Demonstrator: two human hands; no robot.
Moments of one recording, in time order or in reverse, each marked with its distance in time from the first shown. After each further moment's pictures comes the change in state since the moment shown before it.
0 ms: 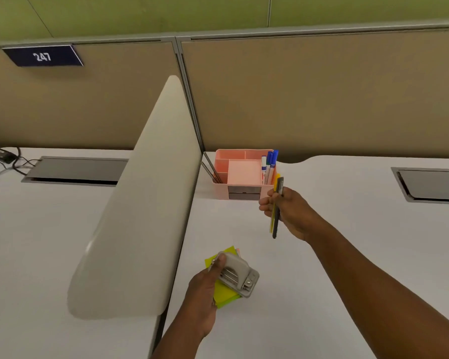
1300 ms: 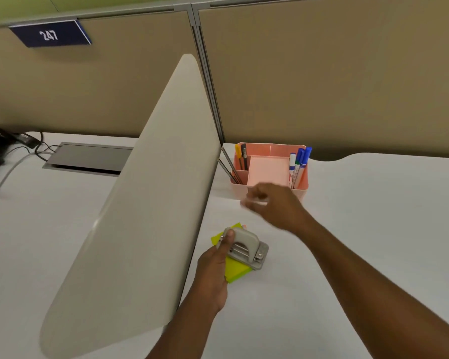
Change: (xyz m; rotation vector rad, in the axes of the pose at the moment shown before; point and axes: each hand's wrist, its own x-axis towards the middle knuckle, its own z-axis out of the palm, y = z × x) left_hand 0.068 0.039 0.010 -0.032 0.181 0.095; right_hand 0.070 0.002 0.050 -0.799 -0.151 -0.450
